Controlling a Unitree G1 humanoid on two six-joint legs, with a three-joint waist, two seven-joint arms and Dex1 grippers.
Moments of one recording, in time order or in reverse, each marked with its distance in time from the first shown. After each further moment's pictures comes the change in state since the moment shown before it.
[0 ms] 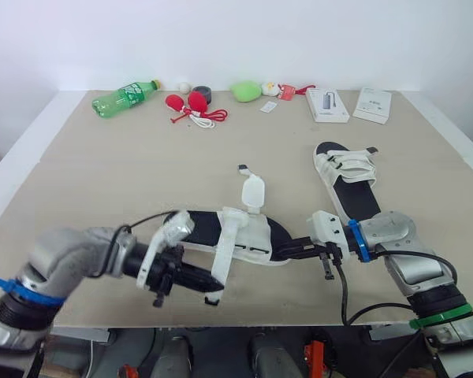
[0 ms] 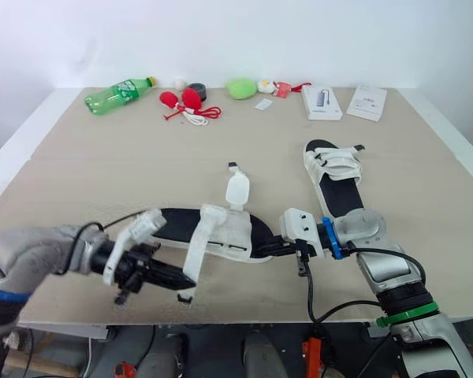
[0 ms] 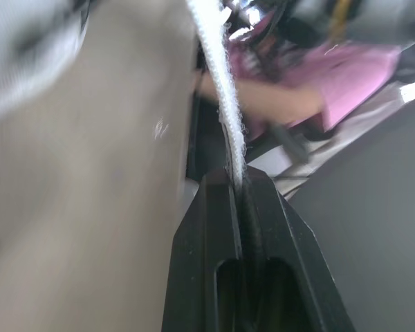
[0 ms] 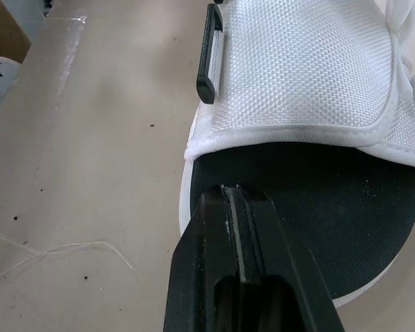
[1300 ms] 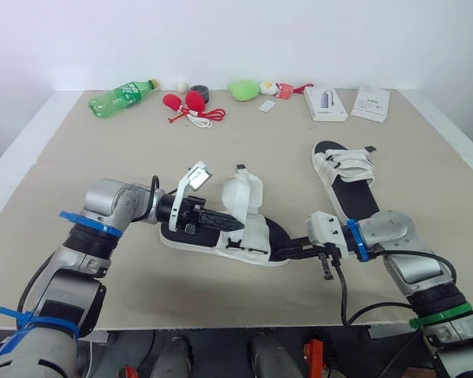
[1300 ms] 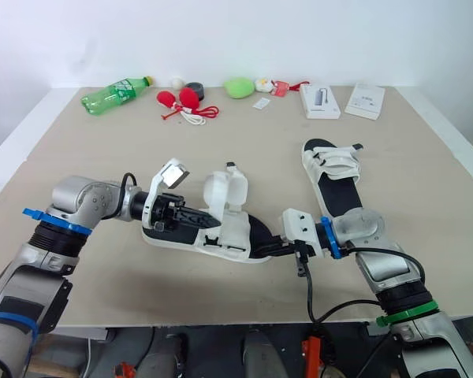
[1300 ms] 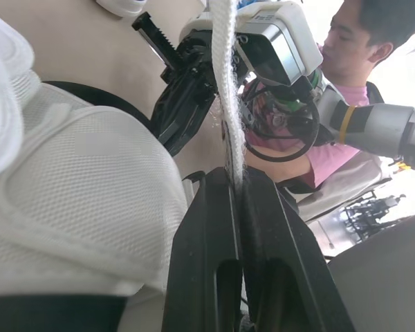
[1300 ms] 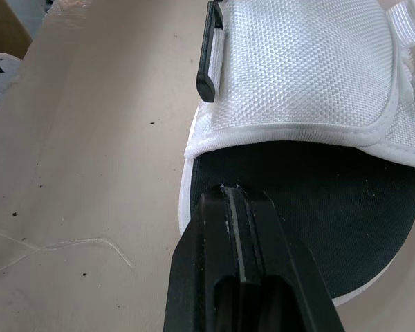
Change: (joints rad) left arm -0.330 -0.287 -0.097 0.541 0.317 -0.042 -0.168; right arm -0.010 -0.004 0.015 -0.001 0.001 -0.011 -0.008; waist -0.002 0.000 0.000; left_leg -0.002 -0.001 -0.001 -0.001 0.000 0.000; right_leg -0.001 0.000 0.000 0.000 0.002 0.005
